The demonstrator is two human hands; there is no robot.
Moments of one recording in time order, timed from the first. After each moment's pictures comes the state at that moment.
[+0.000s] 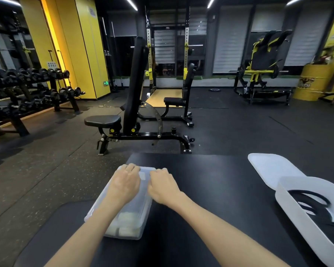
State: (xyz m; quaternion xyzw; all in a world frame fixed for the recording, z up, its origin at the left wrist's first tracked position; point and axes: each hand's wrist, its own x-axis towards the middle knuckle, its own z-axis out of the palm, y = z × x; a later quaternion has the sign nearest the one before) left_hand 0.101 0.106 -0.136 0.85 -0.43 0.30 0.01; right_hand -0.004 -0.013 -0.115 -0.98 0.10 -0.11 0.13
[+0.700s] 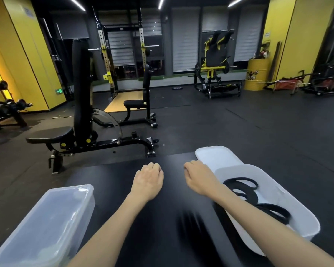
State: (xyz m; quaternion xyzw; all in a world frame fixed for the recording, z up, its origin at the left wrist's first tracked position) left_hand -0.026 -0.120 -0.123 0.86 -0.47 0.13 0.16; right_hand -0.166 -0.250 -0.112 -0.96 0.22 -0.18 0.03
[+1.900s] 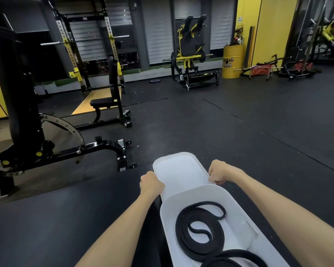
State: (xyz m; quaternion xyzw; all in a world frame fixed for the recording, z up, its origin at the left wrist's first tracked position) left_hand -0.061 -0.385 -0.175 0.91 -0.29 -0.16 0.25; right_hand -0.232 -0.545 -0.158 -0.85 0.45 0.06 0.27
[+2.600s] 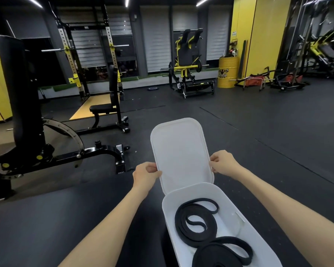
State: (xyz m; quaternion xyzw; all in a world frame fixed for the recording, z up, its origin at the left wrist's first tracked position) left_hand -0.071 -0.339 -0.129 0.76 -0.29 -0.20 0.55; right_hand -0.268 -0.510 -0.109 -0.81 0.43 -0.20 0.34
